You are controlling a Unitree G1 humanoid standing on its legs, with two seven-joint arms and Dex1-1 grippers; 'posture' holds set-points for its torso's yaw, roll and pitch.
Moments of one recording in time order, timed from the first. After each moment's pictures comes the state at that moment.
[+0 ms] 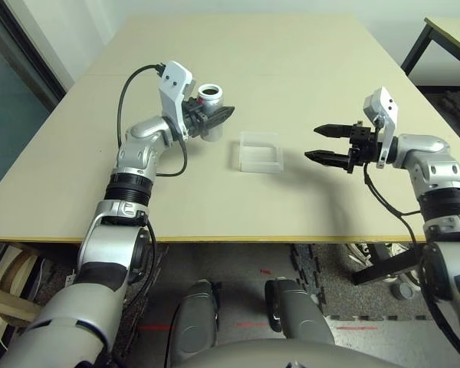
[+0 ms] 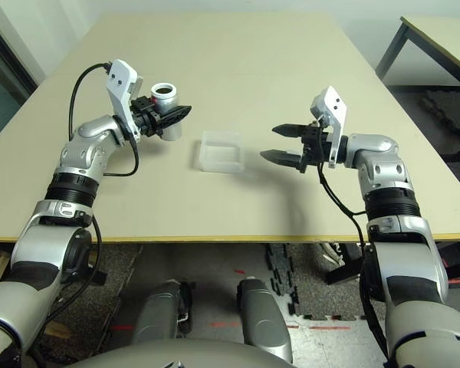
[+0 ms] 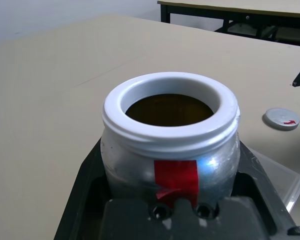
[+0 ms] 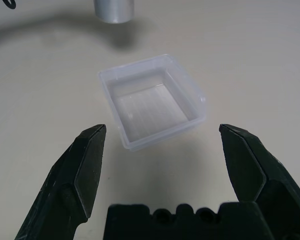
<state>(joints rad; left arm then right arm) -0.88 0.34 0.02 0.65 -0.23 0.18 -0.81 -0.74 -0.58 -0.03 0.67 0.24 0.13 1.31</state>
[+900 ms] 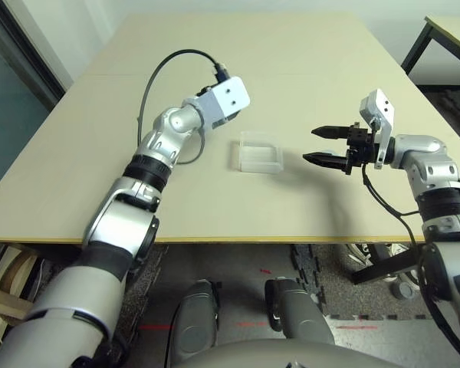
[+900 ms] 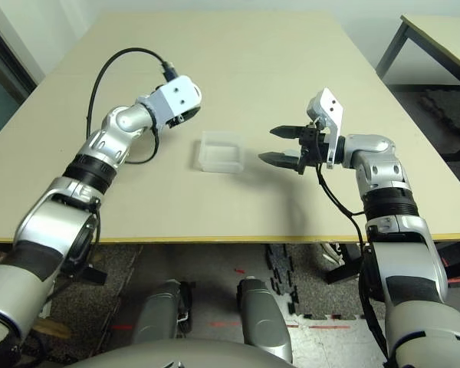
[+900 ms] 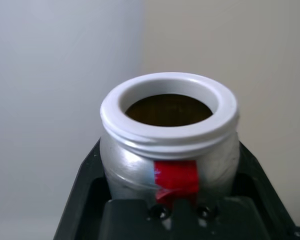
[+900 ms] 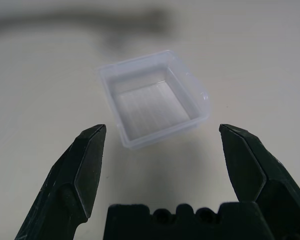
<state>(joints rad) -1.21 0.38 -0.65 1.01 0.74 -0.33 -0.07 -0.74 -0.58 -0.01 0.67 0.23 0.12 1.31</state>
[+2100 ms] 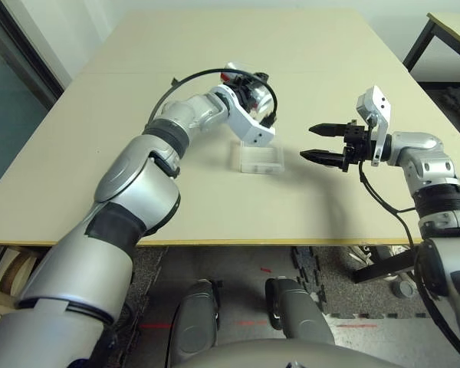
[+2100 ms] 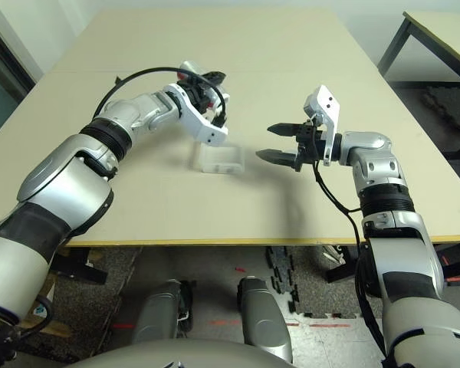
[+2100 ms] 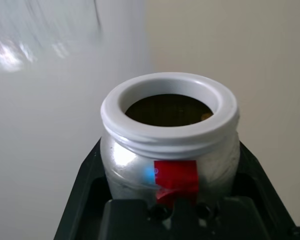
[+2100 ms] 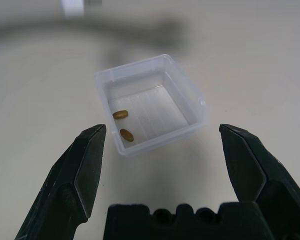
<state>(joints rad) -1.31 0.26 -0.55 1.31 0.70 -0.47 -0.08 -0.77 -0.56 -0.01 0.70 0.23 0.12 1.31</state>
